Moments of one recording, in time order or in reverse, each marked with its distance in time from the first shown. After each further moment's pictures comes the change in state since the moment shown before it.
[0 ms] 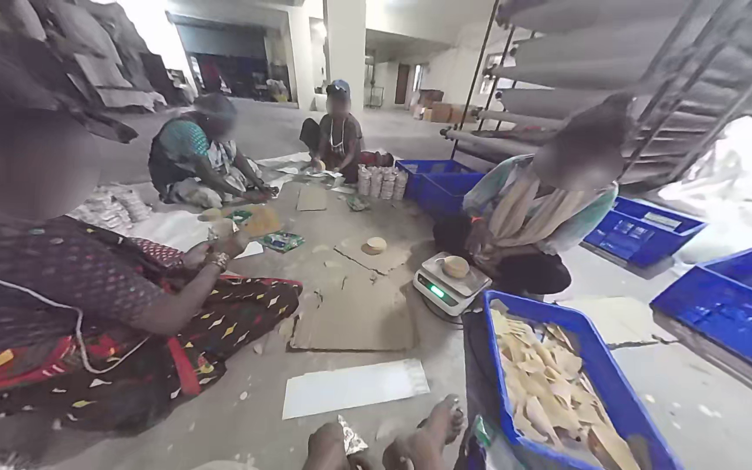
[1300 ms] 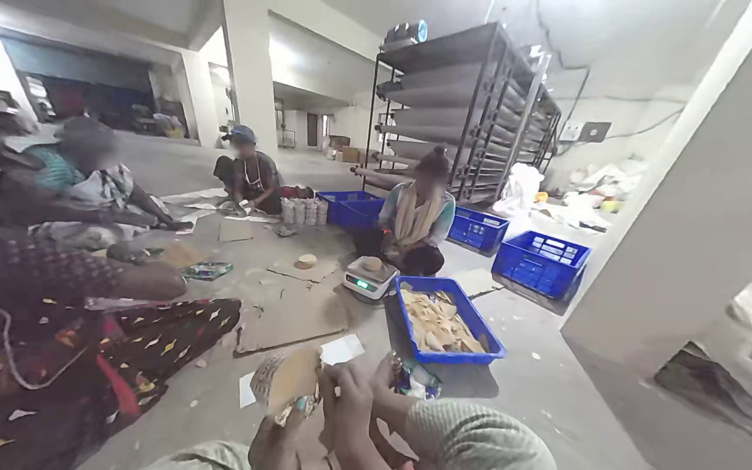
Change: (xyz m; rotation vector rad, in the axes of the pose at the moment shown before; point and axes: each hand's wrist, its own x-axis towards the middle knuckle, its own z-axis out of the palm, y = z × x) left_hand -0.233 -0.013 0.077 -1.831 0.852 0.749; right_hand -0.164 -0.108 -0.037 -0.102 1.027 -0.990
